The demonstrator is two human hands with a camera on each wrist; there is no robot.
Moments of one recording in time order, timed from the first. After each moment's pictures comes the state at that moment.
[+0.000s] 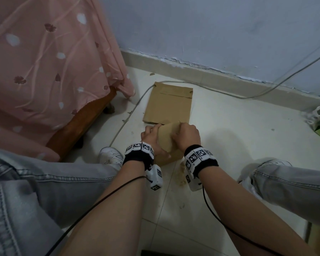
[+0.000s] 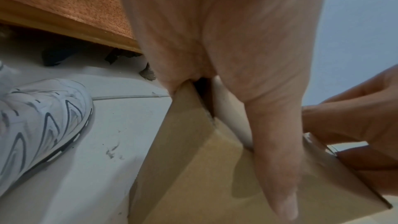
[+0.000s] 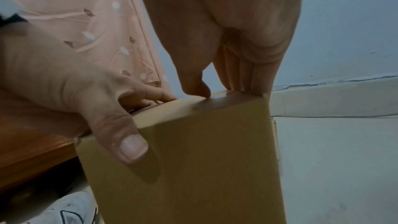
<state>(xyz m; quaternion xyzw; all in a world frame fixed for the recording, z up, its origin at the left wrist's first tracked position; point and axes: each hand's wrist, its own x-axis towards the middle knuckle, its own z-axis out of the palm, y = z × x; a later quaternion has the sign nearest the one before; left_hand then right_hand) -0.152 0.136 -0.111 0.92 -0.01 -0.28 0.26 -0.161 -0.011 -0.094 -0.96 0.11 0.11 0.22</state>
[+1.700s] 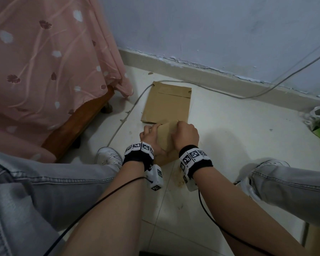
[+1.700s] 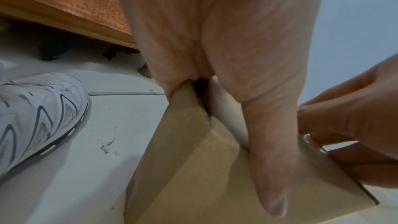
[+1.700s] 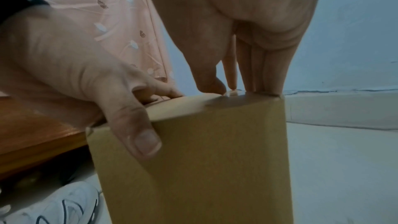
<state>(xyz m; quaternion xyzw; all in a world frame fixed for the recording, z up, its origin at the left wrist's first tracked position) -0.147 0.131 -0.121 0.92 0.00 -0.28 0.26 -0.160 -0.004 -0.092 -0.97 0.13 0.07 0.18</state>
